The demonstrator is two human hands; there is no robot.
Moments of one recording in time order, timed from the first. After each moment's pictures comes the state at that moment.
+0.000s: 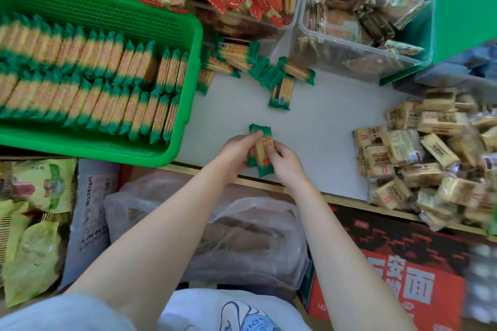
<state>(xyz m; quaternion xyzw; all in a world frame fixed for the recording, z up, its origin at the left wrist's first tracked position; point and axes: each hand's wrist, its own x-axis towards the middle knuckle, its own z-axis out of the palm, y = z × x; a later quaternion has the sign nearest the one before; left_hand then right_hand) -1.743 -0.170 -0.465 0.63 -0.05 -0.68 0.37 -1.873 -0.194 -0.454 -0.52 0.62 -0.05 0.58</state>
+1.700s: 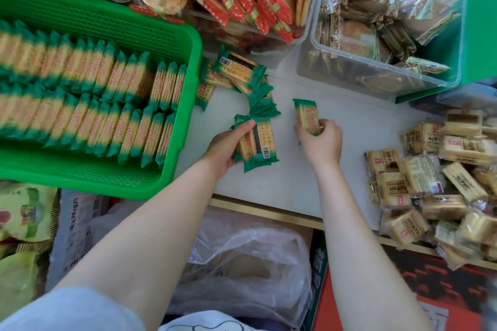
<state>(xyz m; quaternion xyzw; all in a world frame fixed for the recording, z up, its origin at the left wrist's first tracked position) -1.700 -0.216 -0.505 0.60 -0.04 -0.69 0.41 -1.888 -0.304 -0.484 -0.57 0.74 -0.11 0.34</state>
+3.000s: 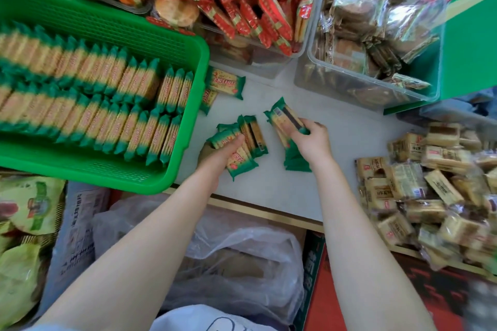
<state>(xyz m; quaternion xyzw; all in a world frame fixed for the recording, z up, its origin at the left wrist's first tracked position) -1.699 -0.186 -0.475 0.67 0.02 -0.59 0.45 -1.874 -0.310 -0.461 -0.58 0.68 -0.07 0.45</state>
